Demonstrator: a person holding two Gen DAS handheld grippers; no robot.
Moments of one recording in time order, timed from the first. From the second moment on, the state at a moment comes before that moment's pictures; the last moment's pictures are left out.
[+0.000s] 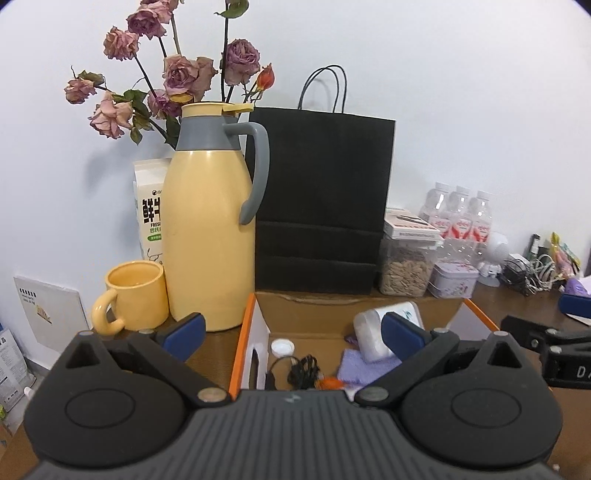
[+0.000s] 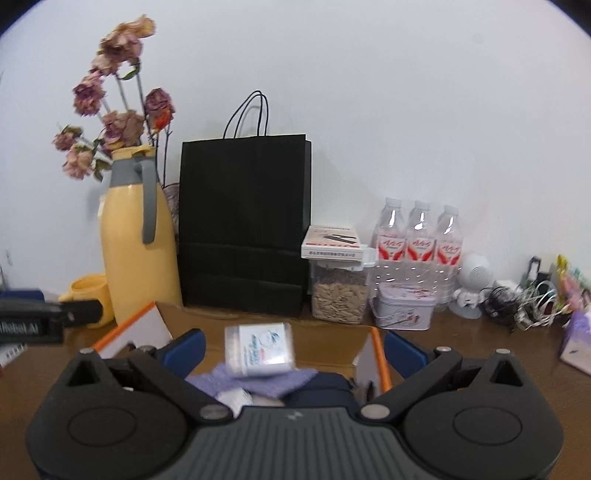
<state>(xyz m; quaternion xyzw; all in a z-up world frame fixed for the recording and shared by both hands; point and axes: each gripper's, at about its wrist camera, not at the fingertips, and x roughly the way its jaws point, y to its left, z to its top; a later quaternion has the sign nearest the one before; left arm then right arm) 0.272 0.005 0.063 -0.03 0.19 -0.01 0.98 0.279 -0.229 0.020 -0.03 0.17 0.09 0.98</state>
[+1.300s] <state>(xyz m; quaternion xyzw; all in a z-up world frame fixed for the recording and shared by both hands) 0.186 -0.008 0.020 0.00 0.27 -0.01 0.96 0.229 -0.287 -0.086 -0.02 0.33 0.17 0.93</state>
